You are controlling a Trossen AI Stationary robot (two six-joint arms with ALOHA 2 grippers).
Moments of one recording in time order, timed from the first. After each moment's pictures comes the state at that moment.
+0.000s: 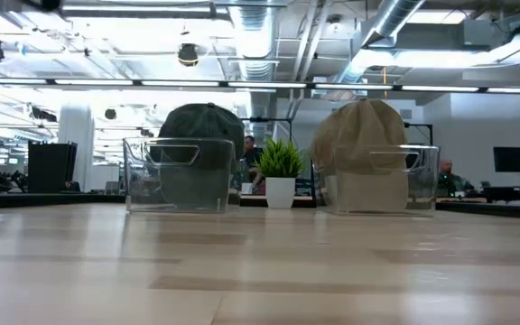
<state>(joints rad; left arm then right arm) -0.86 1.47 0.53 0.75 -0.20 0.00 0.29 1.62 1.70 -0.77 -0.04 -0.18</state>
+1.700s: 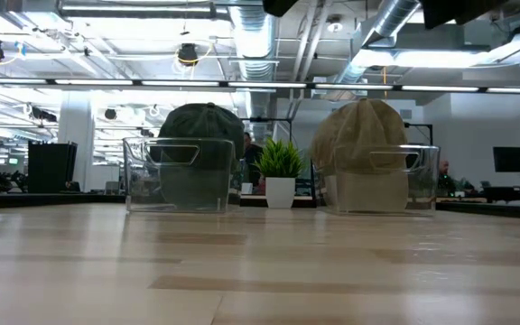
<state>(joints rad) -0.84 1.47 0.53 0.82 -0.24 0.11 0.42 1.84 0.97 0.83 -0.26 0.11</state>
